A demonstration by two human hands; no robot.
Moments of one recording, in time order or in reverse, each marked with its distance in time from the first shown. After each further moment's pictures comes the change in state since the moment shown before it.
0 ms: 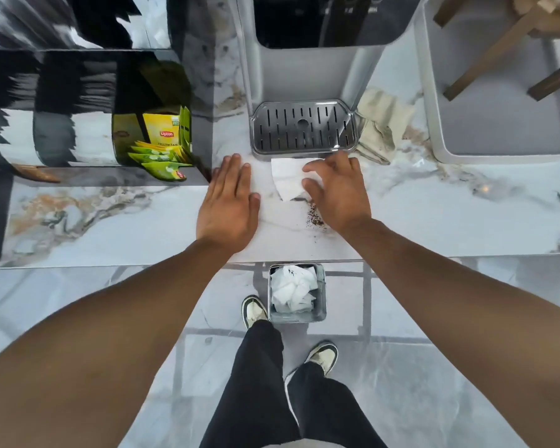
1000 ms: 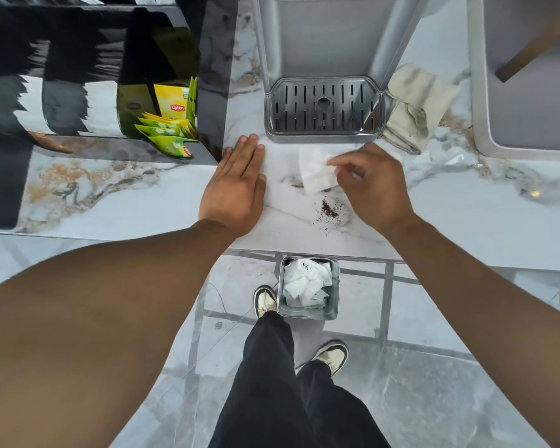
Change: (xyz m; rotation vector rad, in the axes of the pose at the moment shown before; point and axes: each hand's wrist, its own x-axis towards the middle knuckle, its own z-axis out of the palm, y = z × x) left_hand 0.000 -0.005 0.001 -0.020 0.071 0.040; right_hand -0.008 0.016 -0.018 0.421 0.039 -0.073
